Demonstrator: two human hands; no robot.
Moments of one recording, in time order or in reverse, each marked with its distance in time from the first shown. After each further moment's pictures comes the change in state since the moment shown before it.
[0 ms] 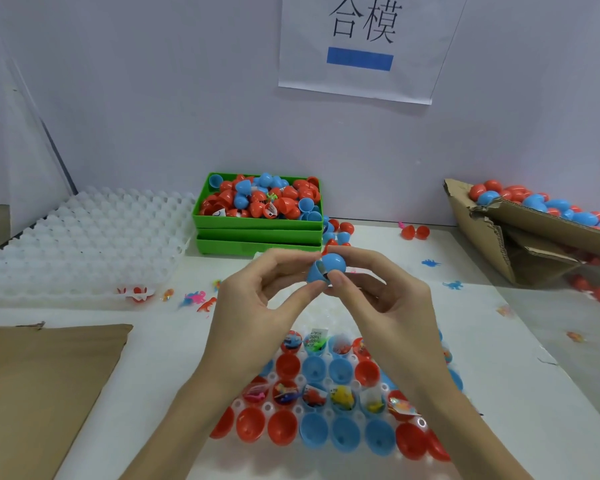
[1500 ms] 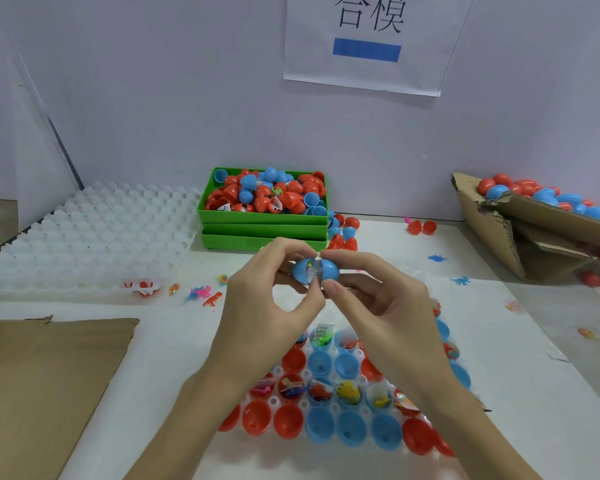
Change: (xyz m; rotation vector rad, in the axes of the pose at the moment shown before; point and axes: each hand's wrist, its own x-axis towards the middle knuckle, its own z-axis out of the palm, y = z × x) left_hand -0.002 0.000 0.001 0.328 0.043 0.143; right_hand -0.005 0.000 0.004 -0.029 -0.085 -0.017
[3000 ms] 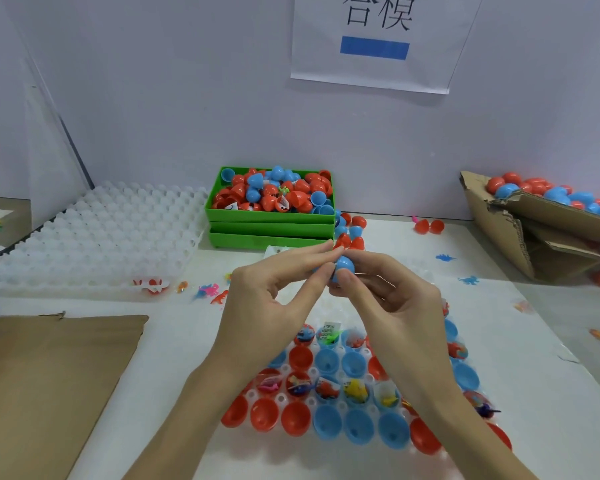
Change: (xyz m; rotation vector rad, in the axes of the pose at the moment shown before) left_hand 0.002 -0.001 -0.005 -0.199 -0.063 -0.020; right_hand -0.003 0.003 0.008 0.054 0.135 -0.005
